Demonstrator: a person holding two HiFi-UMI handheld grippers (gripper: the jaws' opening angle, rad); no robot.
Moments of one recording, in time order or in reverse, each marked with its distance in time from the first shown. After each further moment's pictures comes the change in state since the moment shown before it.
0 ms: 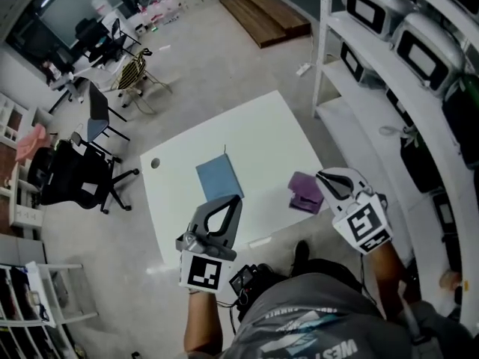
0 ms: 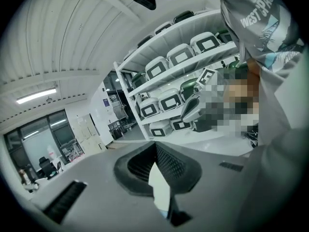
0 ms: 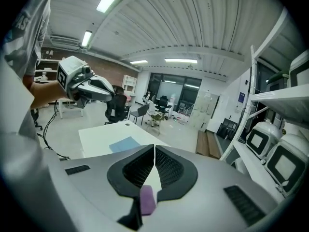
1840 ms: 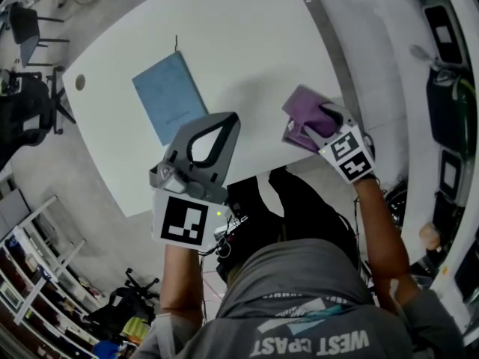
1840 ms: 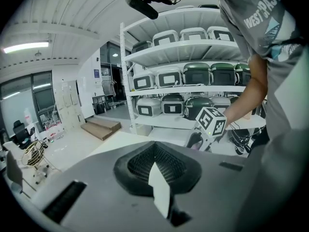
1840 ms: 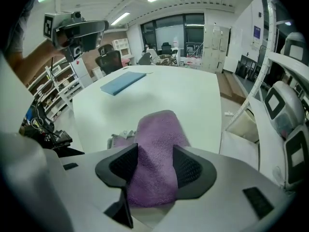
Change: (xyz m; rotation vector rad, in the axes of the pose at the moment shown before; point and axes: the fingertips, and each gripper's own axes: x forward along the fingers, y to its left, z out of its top) left arm 0.140 -0.022 -0.160 -0.218 0.156 -0.237; right arm 0.160 0.061 -0.301 0.265 0.558 0.246
